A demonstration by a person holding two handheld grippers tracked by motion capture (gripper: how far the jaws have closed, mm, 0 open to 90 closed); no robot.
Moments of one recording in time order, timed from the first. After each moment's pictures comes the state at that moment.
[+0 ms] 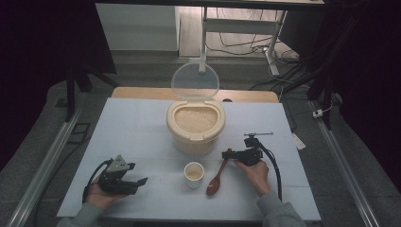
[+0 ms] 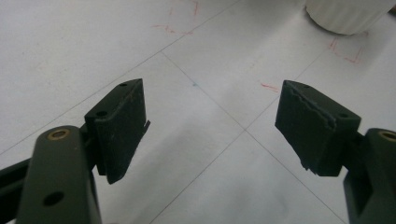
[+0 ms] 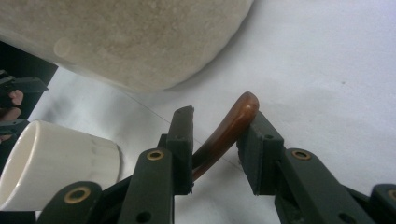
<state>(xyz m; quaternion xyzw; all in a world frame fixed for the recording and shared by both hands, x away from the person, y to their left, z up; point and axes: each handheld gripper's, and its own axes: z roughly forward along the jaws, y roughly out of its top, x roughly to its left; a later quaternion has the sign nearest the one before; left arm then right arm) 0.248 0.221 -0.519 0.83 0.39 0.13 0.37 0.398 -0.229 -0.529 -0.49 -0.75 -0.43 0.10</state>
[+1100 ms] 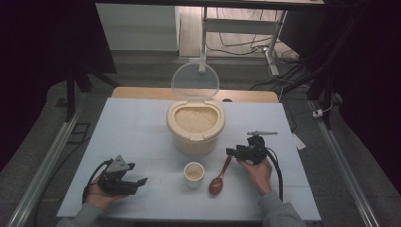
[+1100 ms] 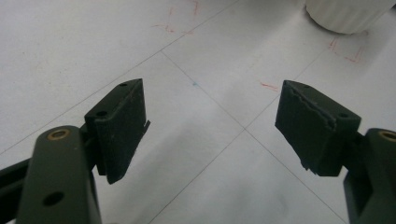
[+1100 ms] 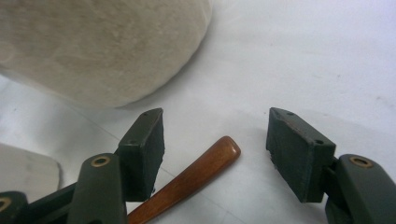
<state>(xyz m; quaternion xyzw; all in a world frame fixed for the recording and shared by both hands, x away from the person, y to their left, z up) 0.247 0.221 -0.519 0.83 0.39 0.13 0.37 0.393 -0.236 -0.516 -0.48 -0.77 -0.42 -0.04</state>
